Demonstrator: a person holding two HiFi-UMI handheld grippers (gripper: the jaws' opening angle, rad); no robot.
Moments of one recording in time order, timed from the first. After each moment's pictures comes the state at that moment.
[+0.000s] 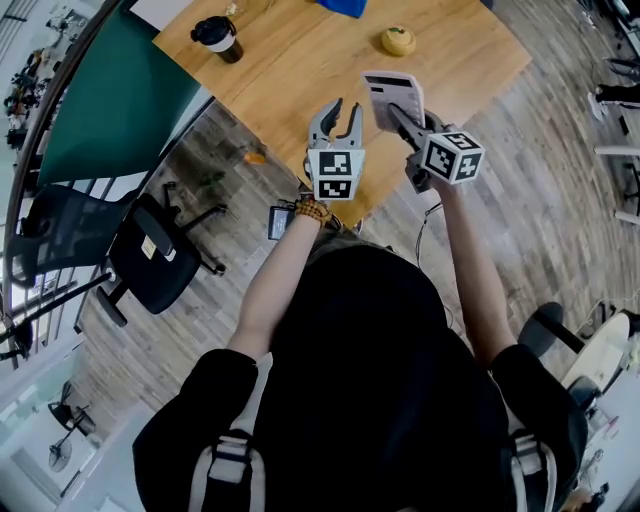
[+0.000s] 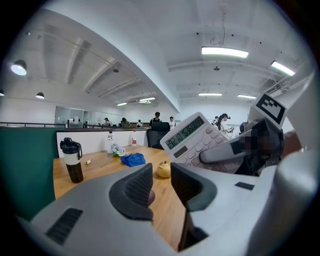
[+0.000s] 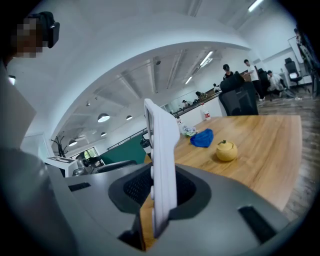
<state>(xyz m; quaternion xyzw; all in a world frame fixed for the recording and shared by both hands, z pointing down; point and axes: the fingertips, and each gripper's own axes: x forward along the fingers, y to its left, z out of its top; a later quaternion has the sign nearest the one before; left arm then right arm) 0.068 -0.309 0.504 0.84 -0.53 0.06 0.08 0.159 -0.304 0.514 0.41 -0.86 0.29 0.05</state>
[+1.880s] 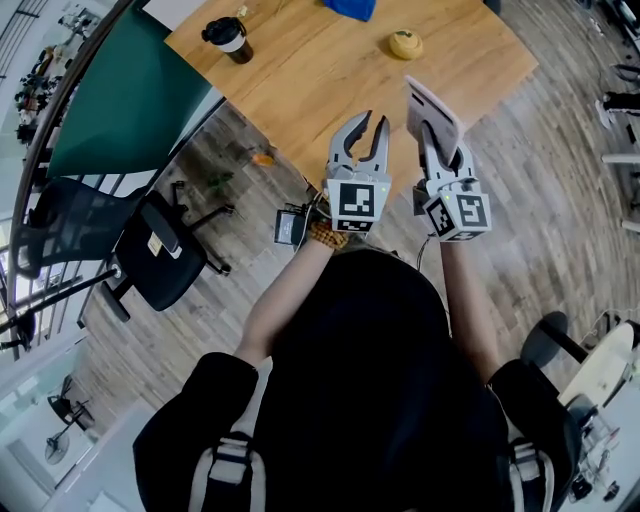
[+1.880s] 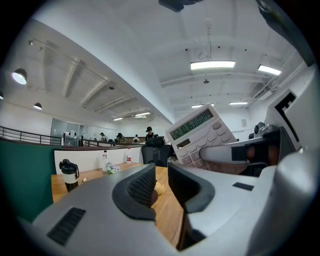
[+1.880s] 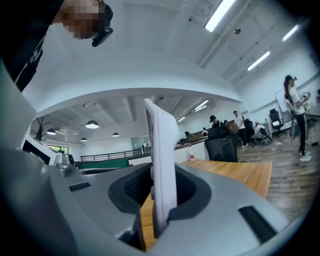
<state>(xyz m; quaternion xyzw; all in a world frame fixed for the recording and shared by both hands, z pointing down) 0.099 -0.253 0.427 0.86 -0.52 0.00 0.01 0.194 -0.239 0.437 0.55 -0.83 0.09 -0.04</state>
